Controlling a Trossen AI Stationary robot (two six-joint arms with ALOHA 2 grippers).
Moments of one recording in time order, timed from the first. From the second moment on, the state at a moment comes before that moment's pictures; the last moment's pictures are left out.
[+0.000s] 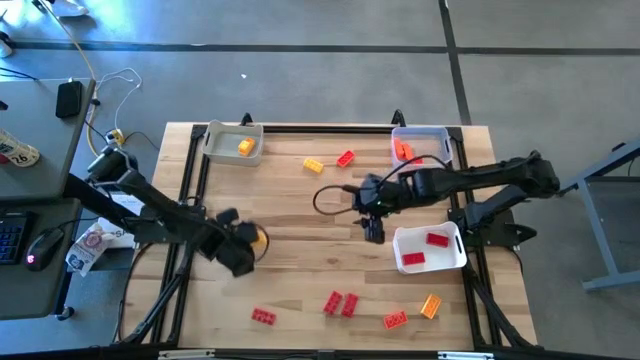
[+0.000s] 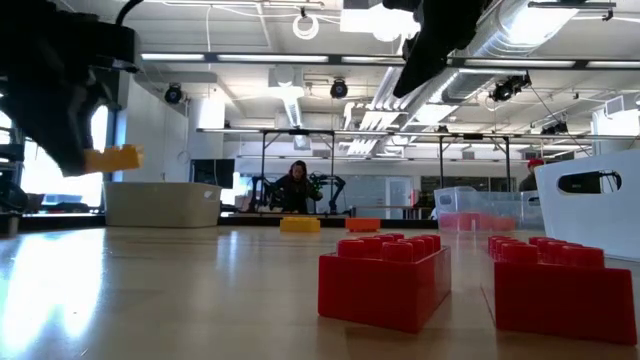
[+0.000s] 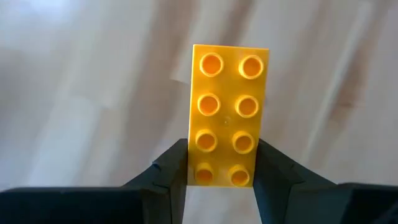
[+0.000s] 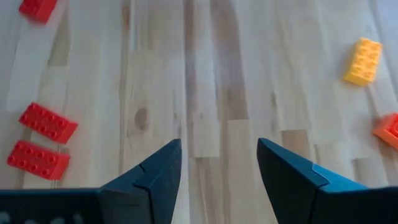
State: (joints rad) left arm -0.43 1.31 0.76 -0.89 -0.40 -0.86; right arm 0.09 1.45 1.20 -0.69 0.05 0.09
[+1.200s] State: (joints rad) left arm 0.73 1.13 0.76 -0.66 -0.29 -0.27; right arm 0.23 1.69 1.20 -0.43 -0.14 -0.16
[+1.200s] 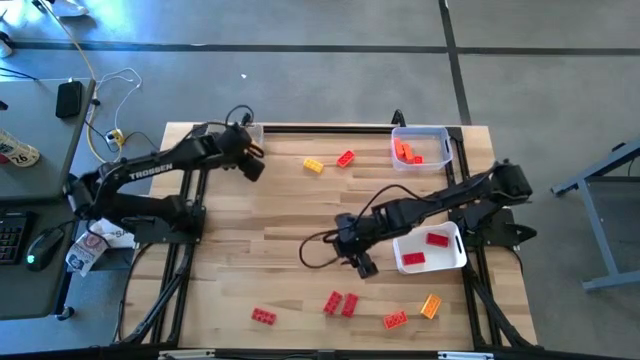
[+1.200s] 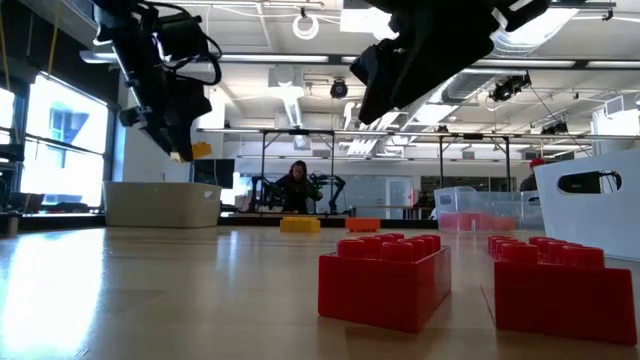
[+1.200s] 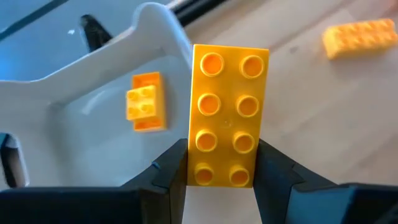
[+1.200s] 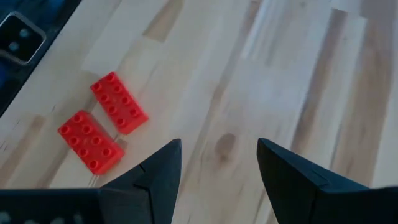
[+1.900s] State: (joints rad) left arm 0.94 1.30 0.77 -0.53 -0.22 -0.28; right arm 0.30 1.80 1.20 -0.34 -0.13 -0.32
